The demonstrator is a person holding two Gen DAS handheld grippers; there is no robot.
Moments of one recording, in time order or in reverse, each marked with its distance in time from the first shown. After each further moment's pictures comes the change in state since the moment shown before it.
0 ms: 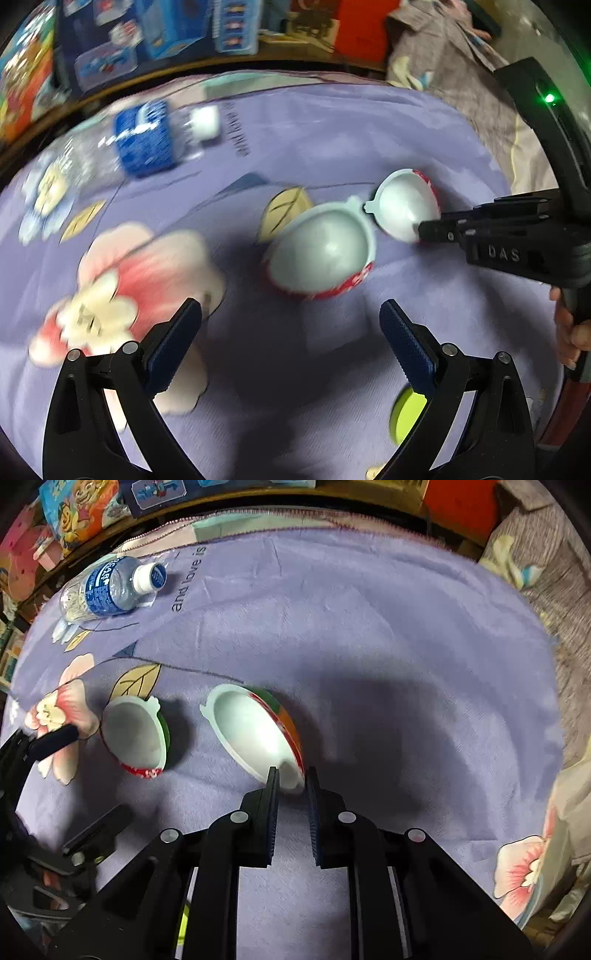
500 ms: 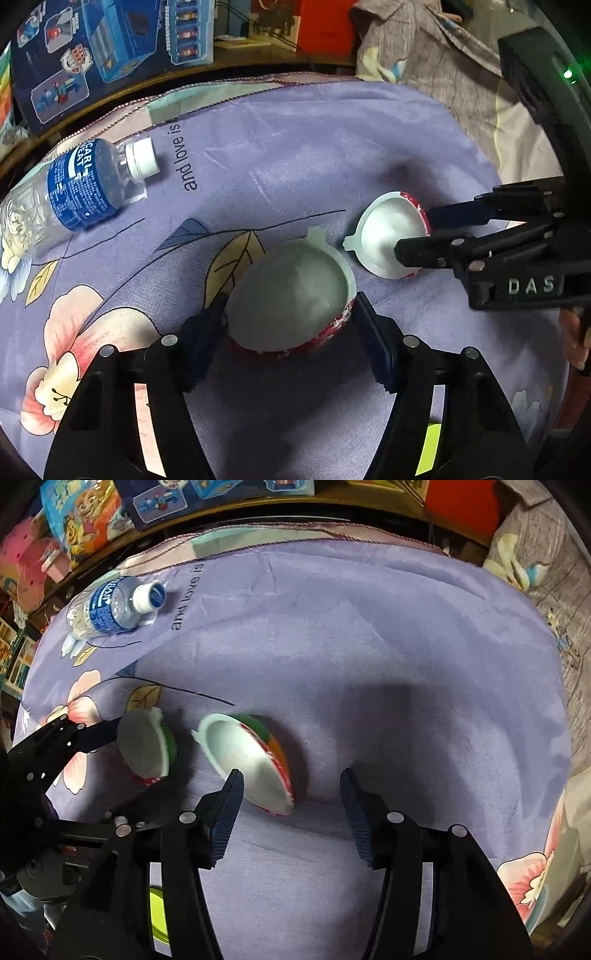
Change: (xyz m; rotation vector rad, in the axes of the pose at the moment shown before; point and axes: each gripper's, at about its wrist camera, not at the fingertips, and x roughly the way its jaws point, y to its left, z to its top) left arm 0.026 -0.013 0.024 0.091 -0.017 -0.063; right arm -0.004 -0.017 0.010 0.000 -0.036 0.040
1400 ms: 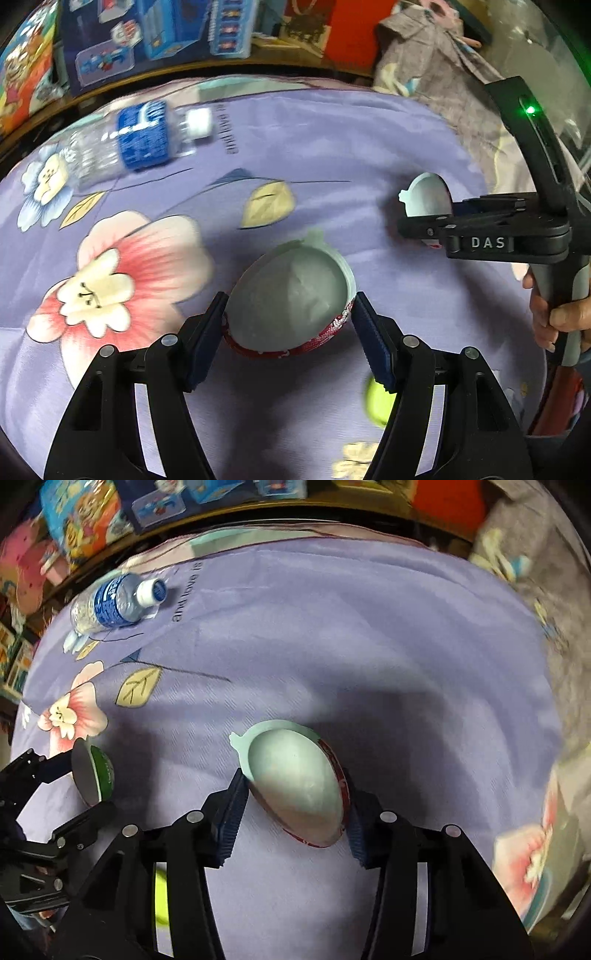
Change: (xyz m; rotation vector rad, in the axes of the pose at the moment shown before) left arm -0.050 0.001 -0.039 -0.118 0.000 -0.005; right arm -0.022 -0.009 -0.031 0.035 -0.022 -0.011
